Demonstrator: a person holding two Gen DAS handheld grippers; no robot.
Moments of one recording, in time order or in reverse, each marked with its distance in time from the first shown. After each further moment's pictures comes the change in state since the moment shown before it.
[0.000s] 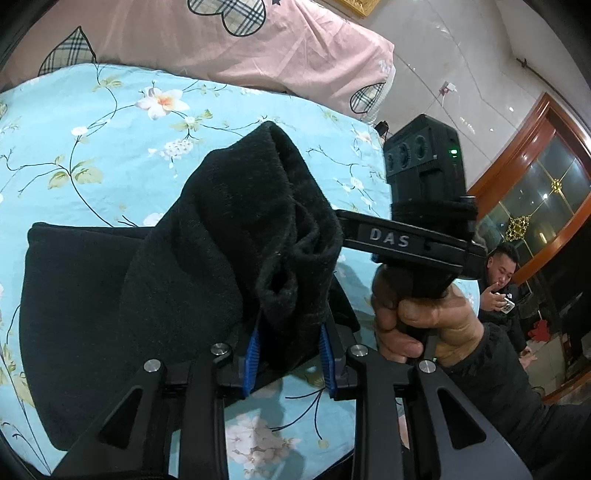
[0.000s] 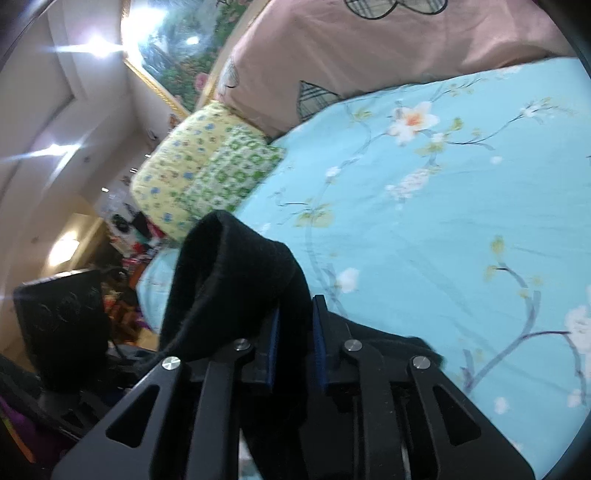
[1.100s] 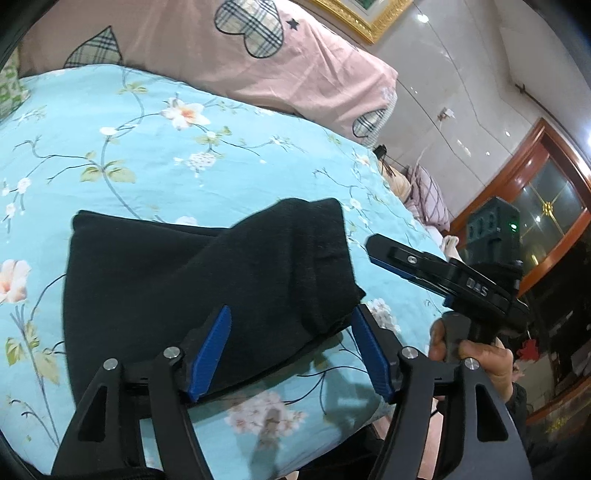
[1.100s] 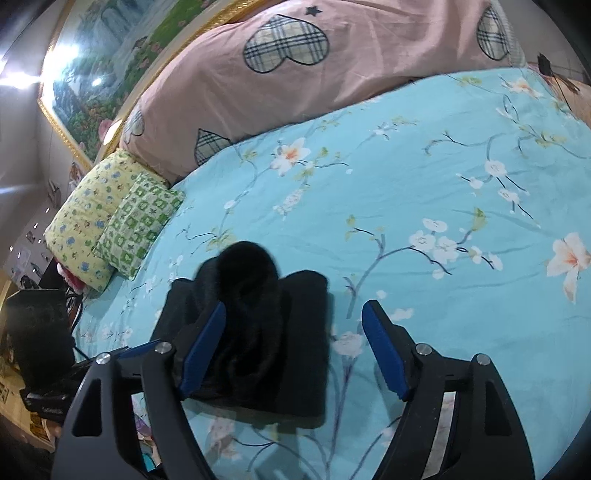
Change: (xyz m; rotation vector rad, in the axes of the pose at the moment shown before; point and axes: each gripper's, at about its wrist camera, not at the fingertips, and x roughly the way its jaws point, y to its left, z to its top) left arm -0.048 0.032 -0.014 -0.065 -0.081 -0.034; right arm -0.083 0.042 -0.038 0.173 -0.164 -0.435
